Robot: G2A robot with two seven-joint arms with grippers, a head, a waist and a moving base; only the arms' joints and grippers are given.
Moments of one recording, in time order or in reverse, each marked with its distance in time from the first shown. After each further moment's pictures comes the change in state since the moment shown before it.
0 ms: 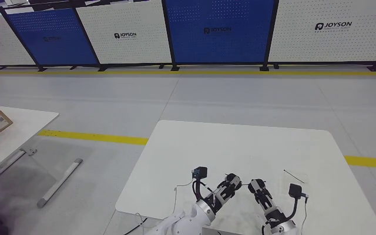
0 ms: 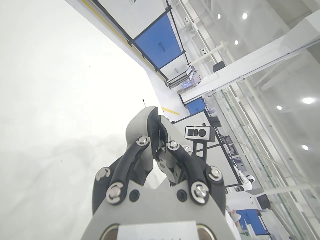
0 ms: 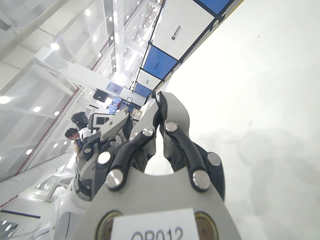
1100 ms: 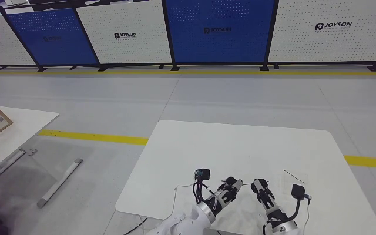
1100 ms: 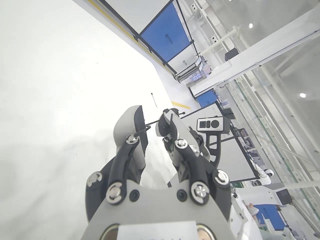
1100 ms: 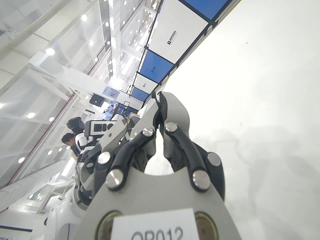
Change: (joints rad) left arm 0.012 -0.006 -0.007 0.004 0.108 0.043 -0.055; right arm -0.018 -0.011 0.016 -0.014 -0.020 0.039 -0.030
